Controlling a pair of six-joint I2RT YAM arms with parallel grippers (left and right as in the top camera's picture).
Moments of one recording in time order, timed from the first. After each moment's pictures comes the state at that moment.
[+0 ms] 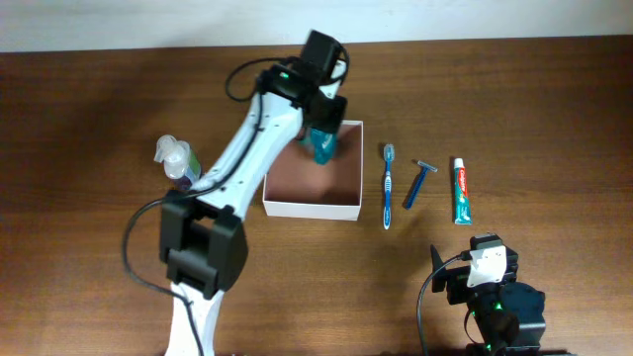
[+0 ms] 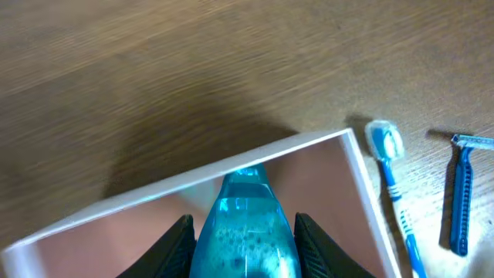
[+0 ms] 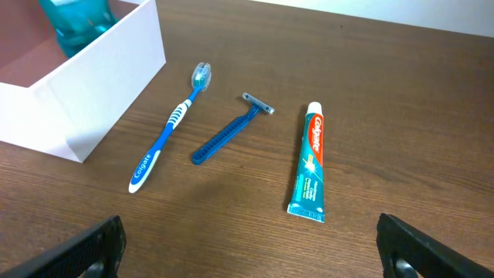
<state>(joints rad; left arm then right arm) -0.50 2.21 2.09 -0.95 0.03 -0.11 0.01 0.01 0.16 -0.55 -0.10 -0.13</state>
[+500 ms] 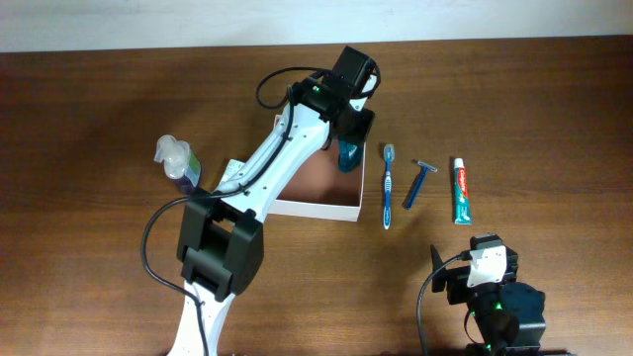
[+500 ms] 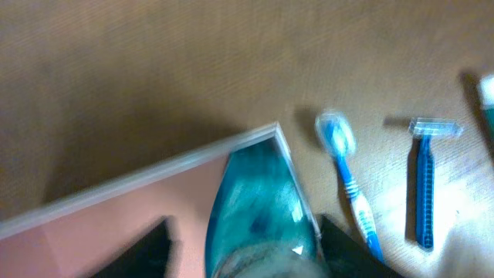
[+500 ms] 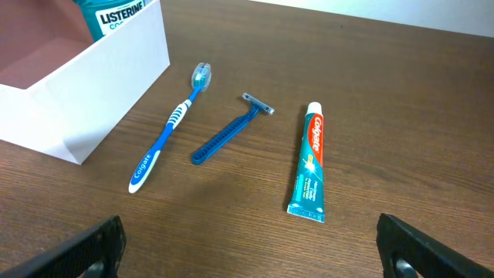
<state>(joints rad) -0.58 2.25 2.09 -0.93 0.03 -0.12 0.01 0.01 0.16 -0.55 -0.10 -0.13</state>
